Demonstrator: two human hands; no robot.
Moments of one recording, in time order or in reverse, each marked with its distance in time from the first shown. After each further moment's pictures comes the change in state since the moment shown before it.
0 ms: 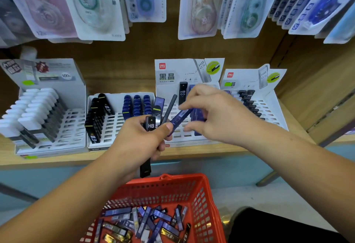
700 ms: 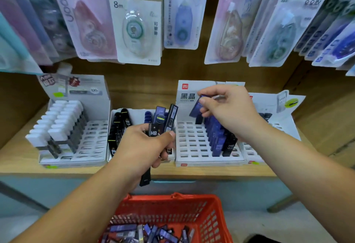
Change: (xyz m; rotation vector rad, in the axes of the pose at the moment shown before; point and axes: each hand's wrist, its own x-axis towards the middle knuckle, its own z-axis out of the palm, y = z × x) left_hand 0.014 0.011 -0.037 -0.064 0.109 -0.014; right_hand 0.065 -0.012 0.002 0.605 0.297 0.368
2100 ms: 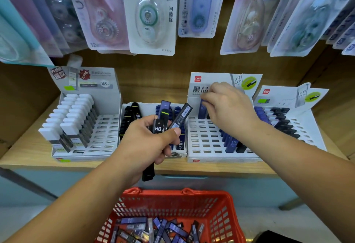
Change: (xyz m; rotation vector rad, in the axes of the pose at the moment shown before) left_hand 0.004 -0.002 -0.021 0.011 -0.065 0.023; right_hand 0.023 0.047 0.026 -0.910 0.082 -0.679
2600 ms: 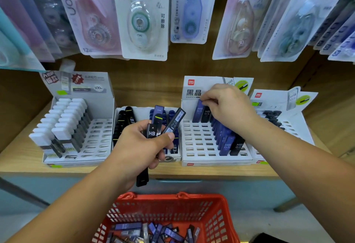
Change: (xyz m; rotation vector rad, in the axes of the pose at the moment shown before) left_hand 0.000 -0.002 0.002 -0.014 0.005 0.001; right_hand 0.009 0.015 -0.013 0.194 -0.126 0.211
